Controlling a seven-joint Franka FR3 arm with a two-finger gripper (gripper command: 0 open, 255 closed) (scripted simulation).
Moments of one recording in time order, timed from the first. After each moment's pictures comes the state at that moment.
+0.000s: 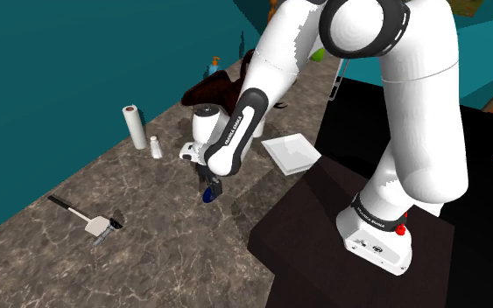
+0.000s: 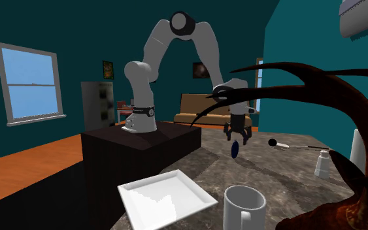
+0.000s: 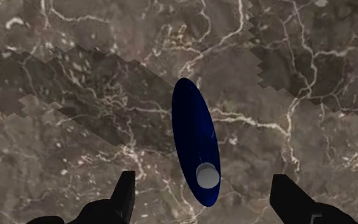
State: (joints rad) arm 0.30 0.58 0.09 -2.24 -0.04 2.82 -0.95
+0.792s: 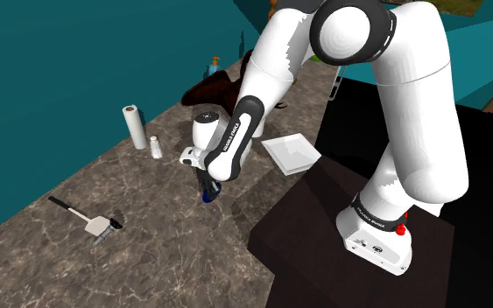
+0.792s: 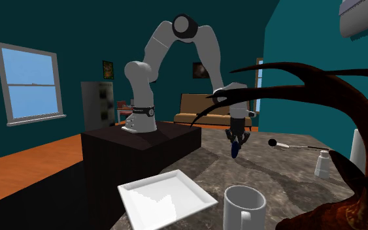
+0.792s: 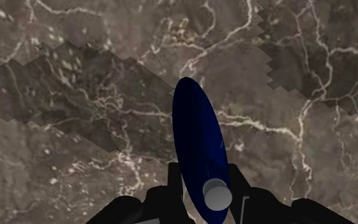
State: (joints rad) arm 0.30 0.63 0.09 -2.22 -0.05 2.85 -0.94
